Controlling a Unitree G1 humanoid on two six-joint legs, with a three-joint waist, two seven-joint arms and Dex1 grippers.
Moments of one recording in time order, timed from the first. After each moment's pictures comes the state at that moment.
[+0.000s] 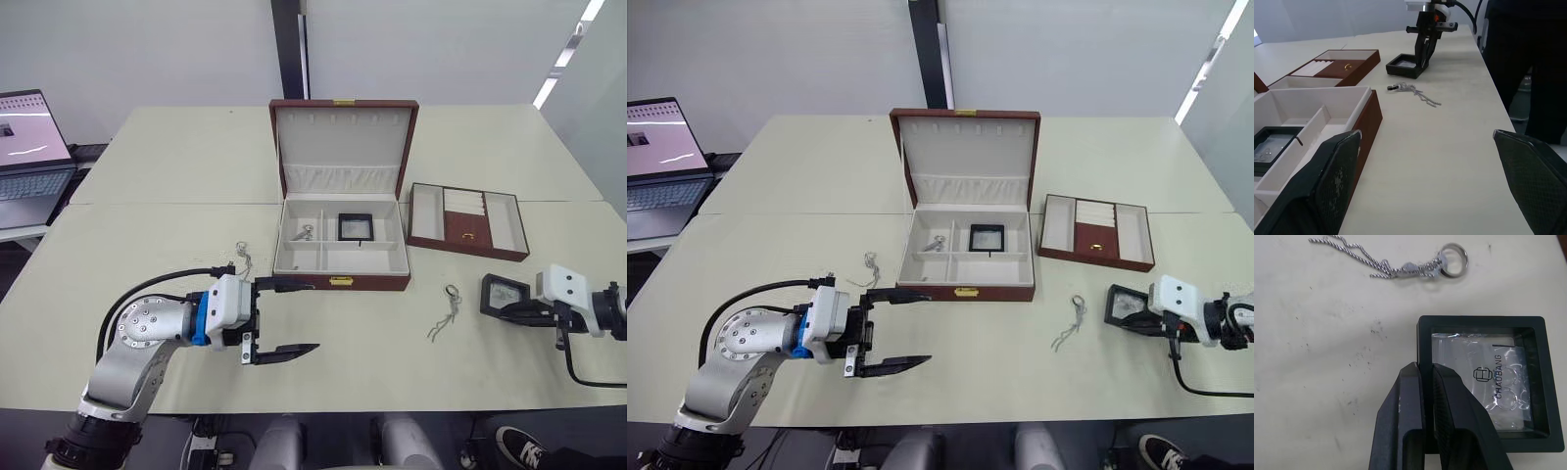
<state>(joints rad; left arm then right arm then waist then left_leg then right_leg) -0.09 0.67 -0.03 -0.30 -0.48 0.06 -1.21 -0.14 -1.06 -0.06 0.20 0.22 0.04 1.36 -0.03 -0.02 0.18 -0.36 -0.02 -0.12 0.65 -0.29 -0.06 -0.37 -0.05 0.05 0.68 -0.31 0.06</state>
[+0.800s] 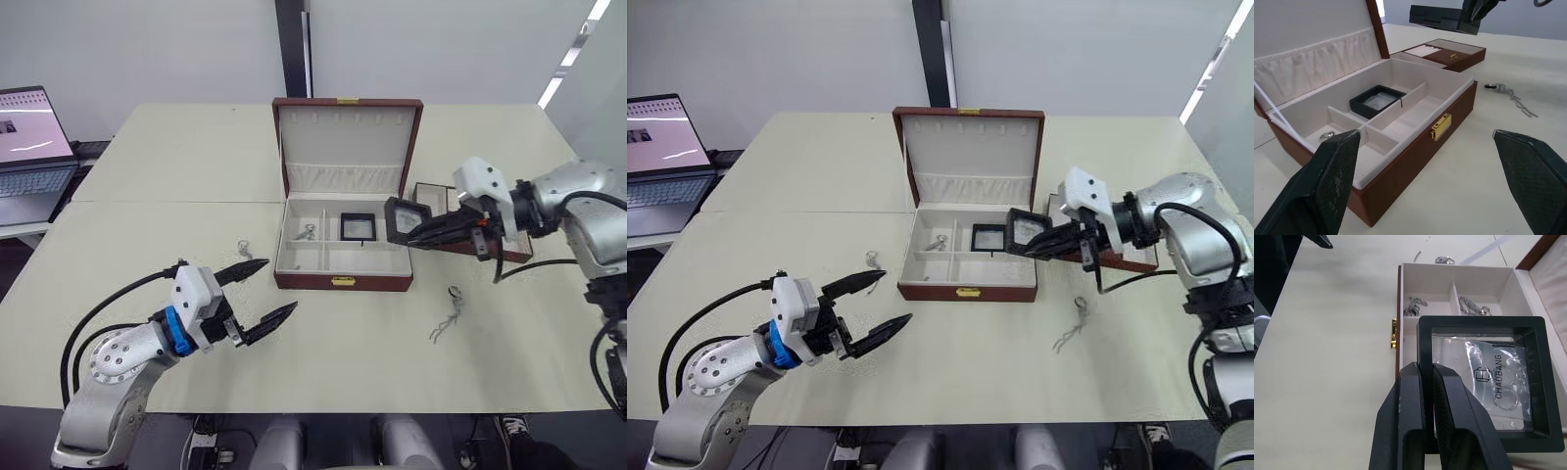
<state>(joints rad) 0.14 0.60 0.16 -0.45 -0.51 0.18 -0.83 -0.86 -0.82 0.25 0.08 0.31 0.47 1.44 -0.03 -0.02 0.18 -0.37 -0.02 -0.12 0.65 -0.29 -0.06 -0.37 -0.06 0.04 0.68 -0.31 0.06</state>
